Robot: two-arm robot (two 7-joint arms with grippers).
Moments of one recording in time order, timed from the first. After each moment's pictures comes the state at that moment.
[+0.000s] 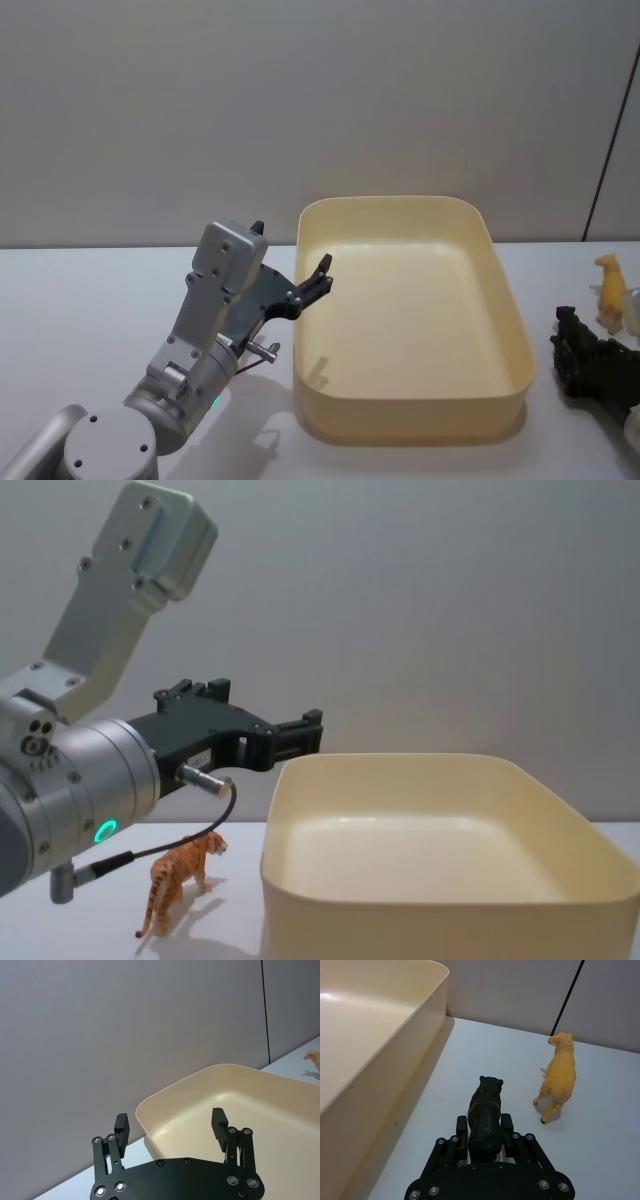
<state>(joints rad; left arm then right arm) -0.24 0.38 0.45 -1.63 -0.20 0.01 -0.01 0.09 0.33 -0.20 -1.46 0.19 0.19 0.03</state>
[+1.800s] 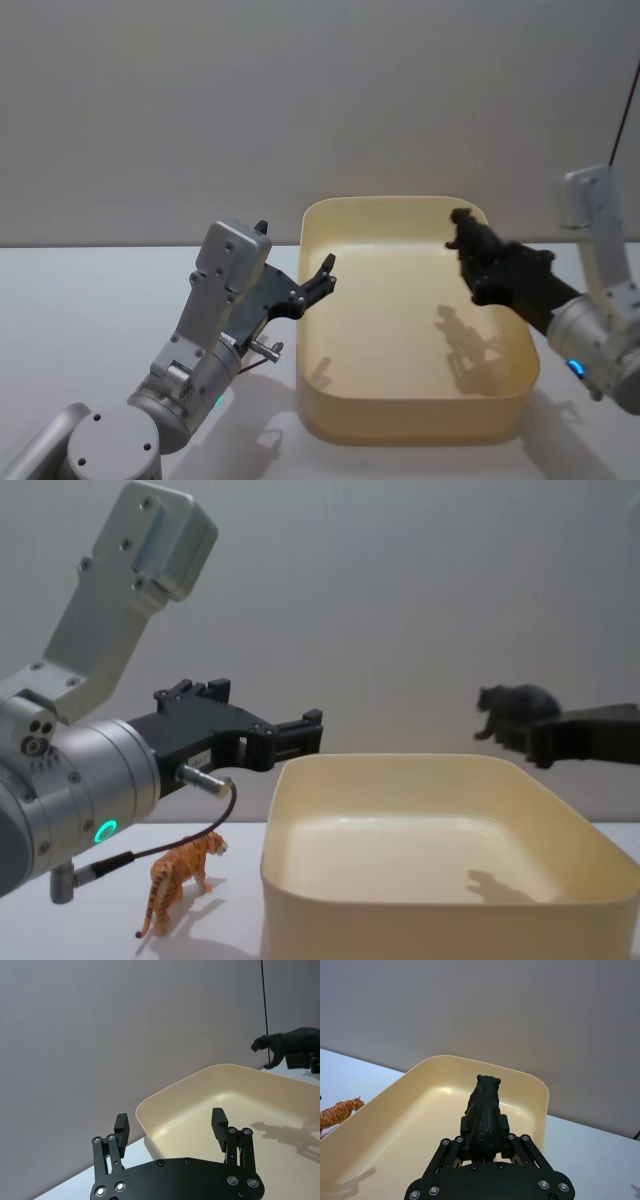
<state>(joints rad) -0.24 0.38 0.45 -1.63 -0.20 0.01 -0.01 0.22 0.23 -0.25 -1.67 0.19 0.38 0.16</state>
